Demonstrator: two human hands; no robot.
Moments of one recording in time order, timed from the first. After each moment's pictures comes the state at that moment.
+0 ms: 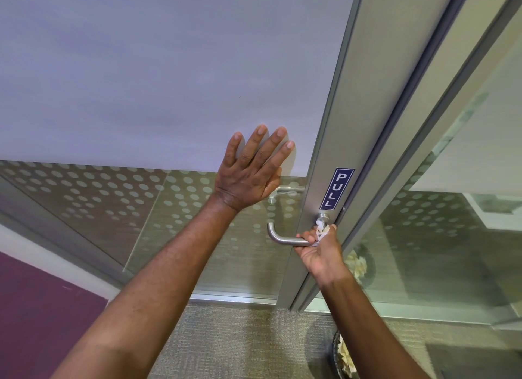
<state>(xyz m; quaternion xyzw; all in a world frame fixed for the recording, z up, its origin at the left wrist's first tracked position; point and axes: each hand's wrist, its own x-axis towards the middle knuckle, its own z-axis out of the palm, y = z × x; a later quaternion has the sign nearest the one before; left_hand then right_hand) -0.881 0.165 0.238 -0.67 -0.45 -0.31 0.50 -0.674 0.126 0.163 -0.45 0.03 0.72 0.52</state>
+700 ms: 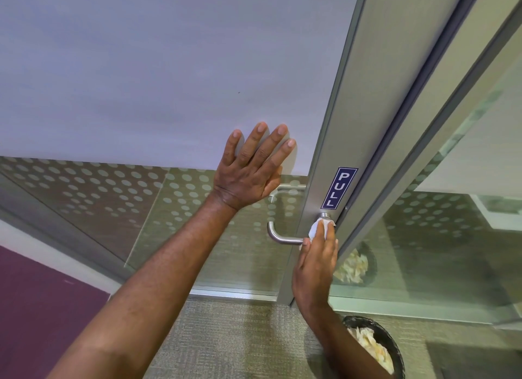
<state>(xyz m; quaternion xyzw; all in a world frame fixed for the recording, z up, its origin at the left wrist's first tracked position) -0.884 0.169 0.233 -0.67 -0.44 -0.31 0.51 -0.678 0.070 0.113 -0.64 -0.65 0.14 0.38</state>
